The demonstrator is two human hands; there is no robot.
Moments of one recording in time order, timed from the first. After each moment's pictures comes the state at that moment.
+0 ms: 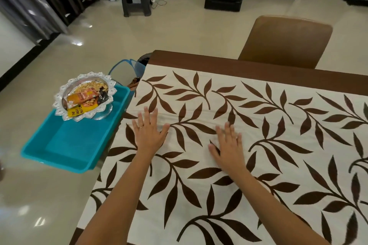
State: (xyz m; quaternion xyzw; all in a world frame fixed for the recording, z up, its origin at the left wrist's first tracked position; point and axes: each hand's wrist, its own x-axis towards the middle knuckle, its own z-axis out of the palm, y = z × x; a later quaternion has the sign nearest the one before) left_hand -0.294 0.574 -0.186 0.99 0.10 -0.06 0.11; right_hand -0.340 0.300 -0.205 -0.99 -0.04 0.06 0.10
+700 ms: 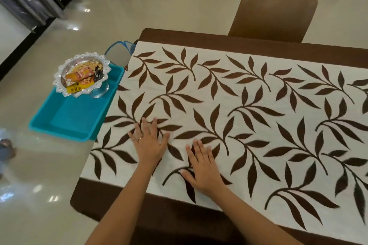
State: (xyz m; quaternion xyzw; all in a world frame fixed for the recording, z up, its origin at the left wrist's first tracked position) left_hand -0.442 0.513 -0.184 0.98 0.11 -0.09 0.13; right_hand -0.509 0.309 -0.204 -0.97 -0.19 0.11 0.14
